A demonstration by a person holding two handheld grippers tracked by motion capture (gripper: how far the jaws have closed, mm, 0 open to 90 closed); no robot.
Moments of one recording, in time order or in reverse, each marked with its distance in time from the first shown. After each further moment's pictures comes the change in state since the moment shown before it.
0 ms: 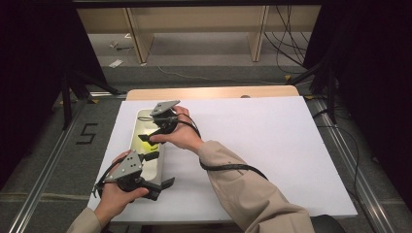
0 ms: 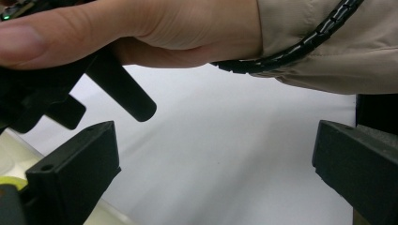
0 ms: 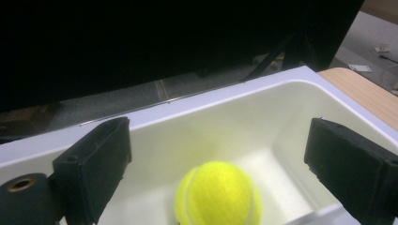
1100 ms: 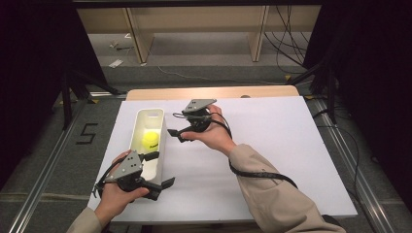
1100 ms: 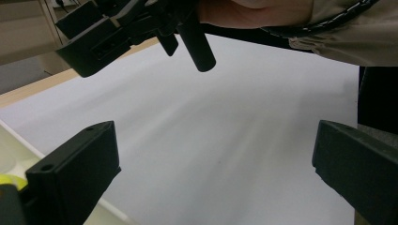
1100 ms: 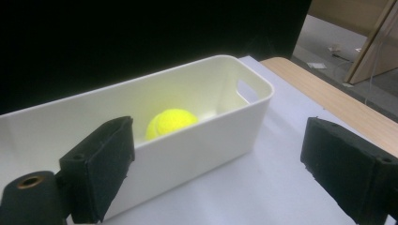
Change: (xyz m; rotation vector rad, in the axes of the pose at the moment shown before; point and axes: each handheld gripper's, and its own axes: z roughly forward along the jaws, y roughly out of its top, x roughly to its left) left arm 0.000 0.000 0.000 0.004 0.005 0.001; right arm -0.020 -0.028 -0.089 -0.035 -0.110 0.032
